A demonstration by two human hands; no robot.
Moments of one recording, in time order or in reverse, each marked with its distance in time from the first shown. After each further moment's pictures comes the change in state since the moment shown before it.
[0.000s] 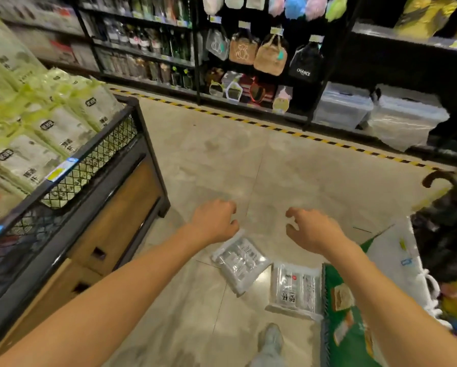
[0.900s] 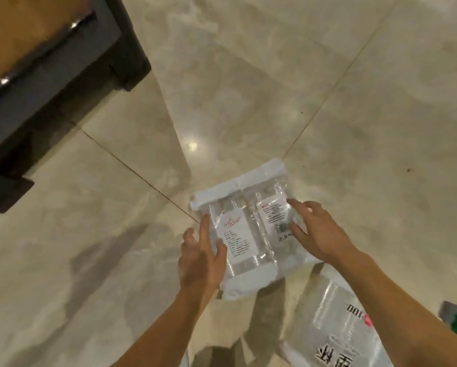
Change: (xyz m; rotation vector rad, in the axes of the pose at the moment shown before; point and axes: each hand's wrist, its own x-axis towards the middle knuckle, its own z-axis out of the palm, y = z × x) left_hand 0.281 -0.136 0.722 -0.549 0.110 -0.949; right_hand 0.496 0.184 0.637 0.120 -0.319 -0.281
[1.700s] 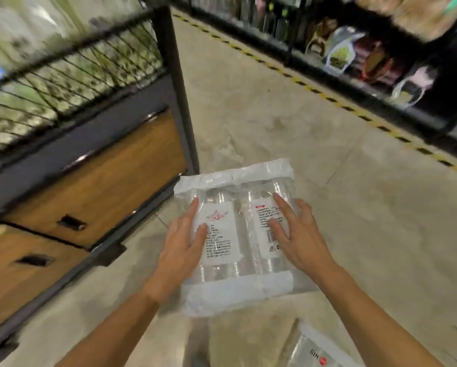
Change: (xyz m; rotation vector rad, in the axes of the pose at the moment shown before) left_hand -0.116 0.155 -0.462 -0.318 0.181 0.375; right_hand -0.178 -0.277 -0.367 0.216 0.332 -0.208
